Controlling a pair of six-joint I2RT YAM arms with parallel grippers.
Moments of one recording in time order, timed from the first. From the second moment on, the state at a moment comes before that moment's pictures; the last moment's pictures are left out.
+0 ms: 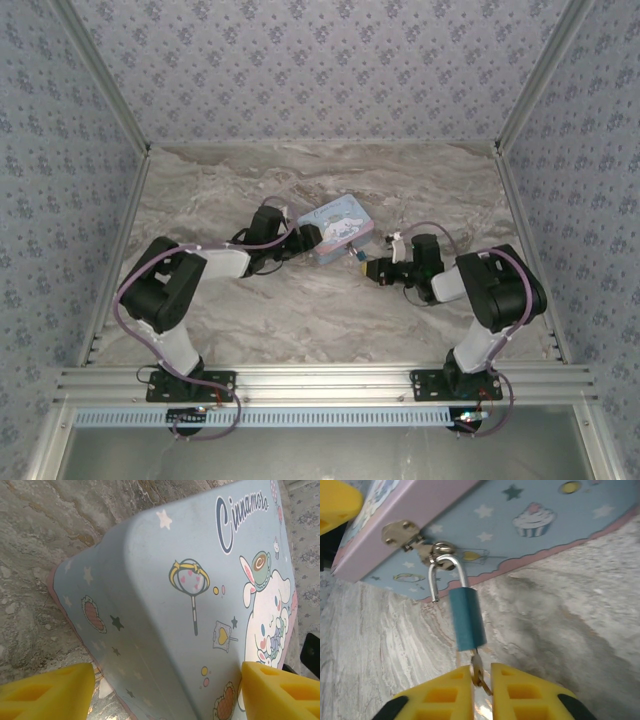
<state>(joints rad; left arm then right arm) -0.56 1.76 0.81 0.29 0.31 -0.88 0.25 1.69 0.40 0.64 -0.69 0.35</state>
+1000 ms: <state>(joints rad) -0.56 1.73 0.81 0.25 0.30 -0.87 0.26 1.62 0.62 0.34 -0.74 0.32</state>
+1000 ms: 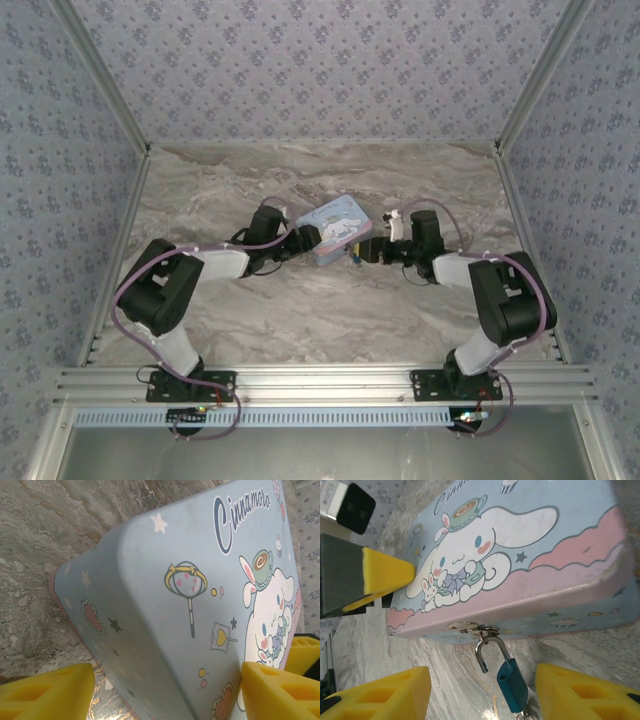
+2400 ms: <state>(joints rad) -0.56 1.73 0.81 0.24 0.29 -0.87 0.31 1.79 0.71 0.34 -0.79 0.30</state>
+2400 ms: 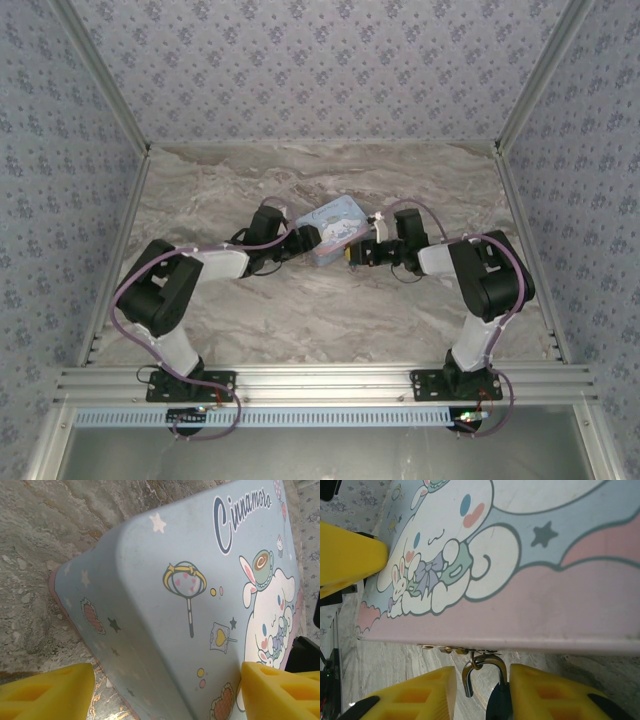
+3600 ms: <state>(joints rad) -0.57 1.72 0.81 0.23 0.28 -0.87 0.31 1.83 0.70 0.43 -0.79 0.35</state>
